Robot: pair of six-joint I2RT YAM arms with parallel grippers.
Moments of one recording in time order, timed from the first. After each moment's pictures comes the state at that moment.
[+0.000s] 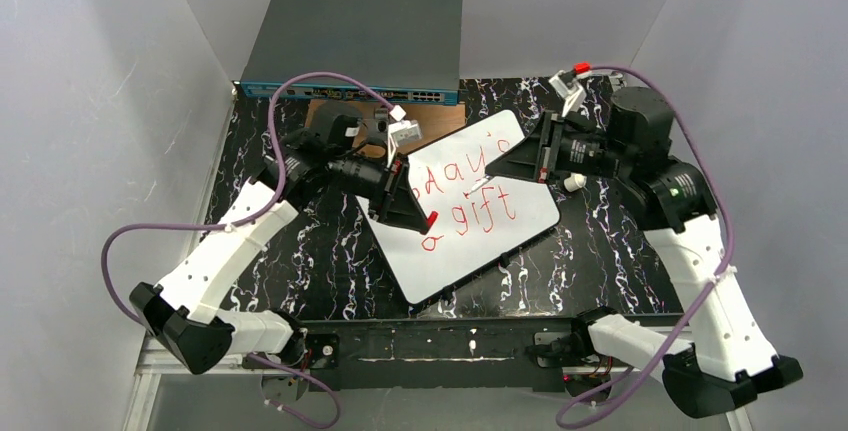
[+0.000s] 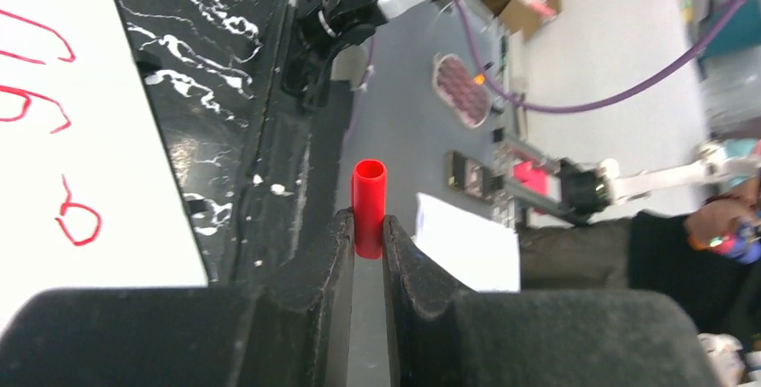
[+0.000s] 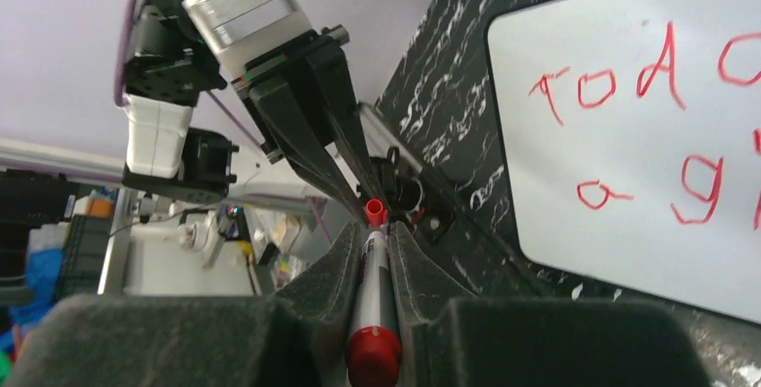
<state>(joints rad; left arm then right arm) -0.60 1.26 1.41 -0.84 1.06 -0.20 0.42 1.02 1.47 -0.71 -0.75 0.72</state>
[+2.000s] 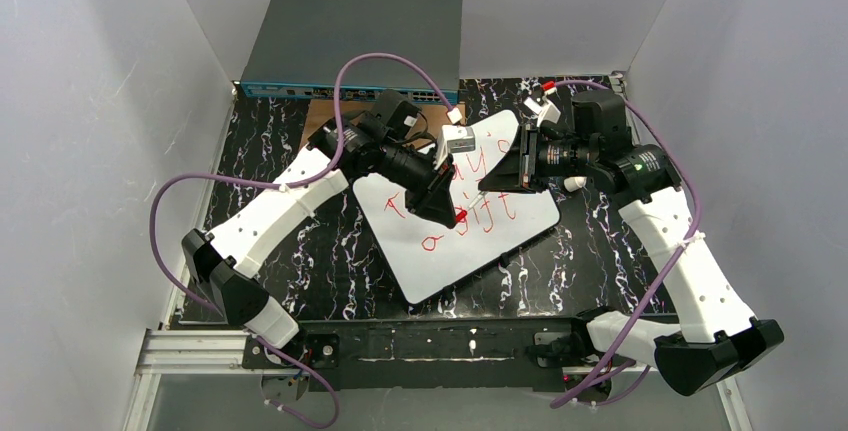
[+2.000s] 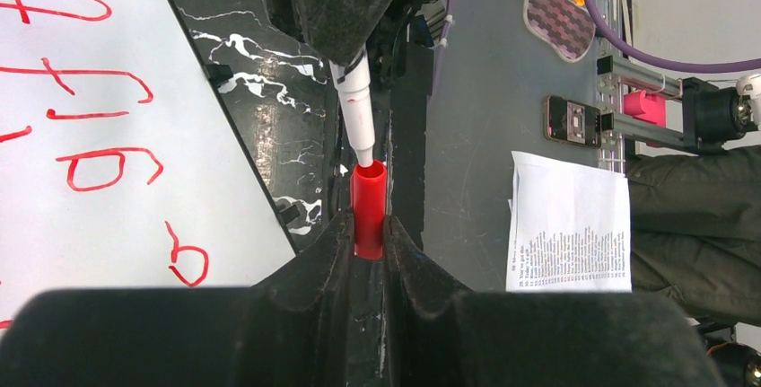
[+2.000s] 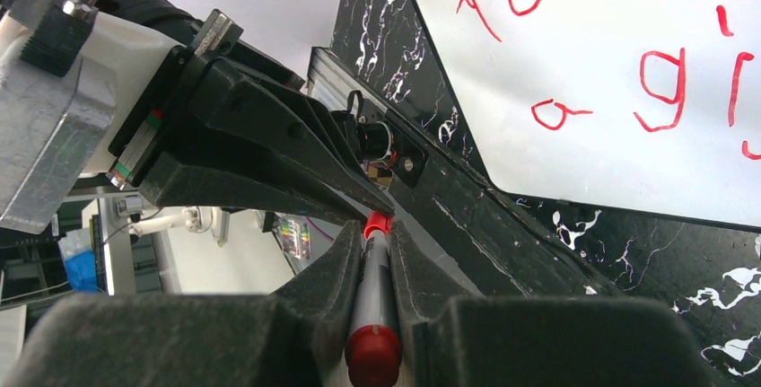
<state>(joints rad) -0.77 1.57 1.70 -1.05 0.88 0.19 0.41 1.15 1.41 -0.88 -0.76 0.65</state>
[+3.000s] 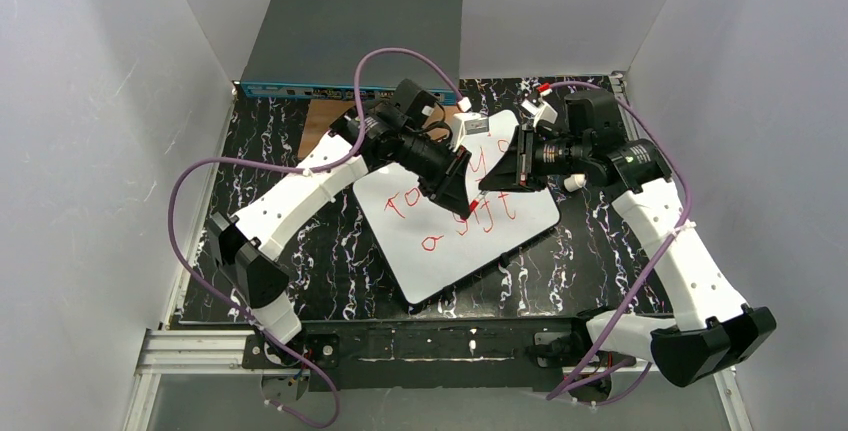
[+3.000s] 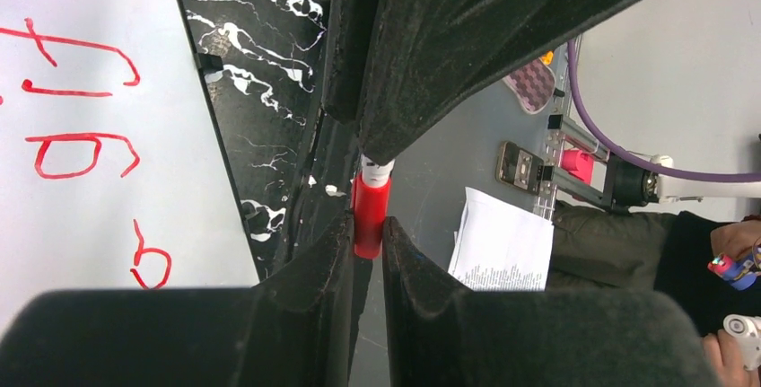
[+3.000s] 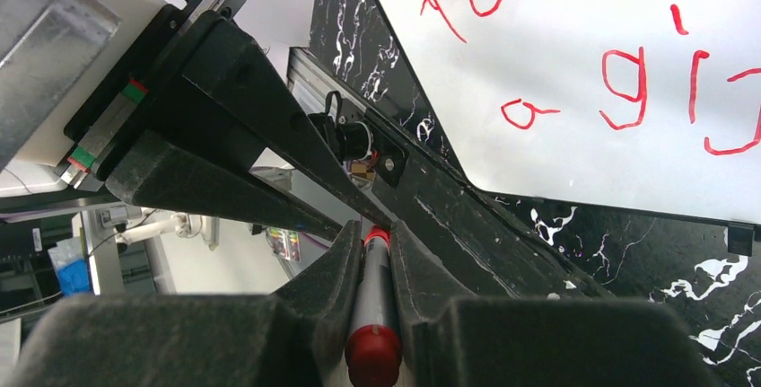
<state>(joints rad) -0.77 1.69 1.81 -1.04 0.85 -0.06 0.41 1.19 1.39 -0.89 -0.75 0.62</state>
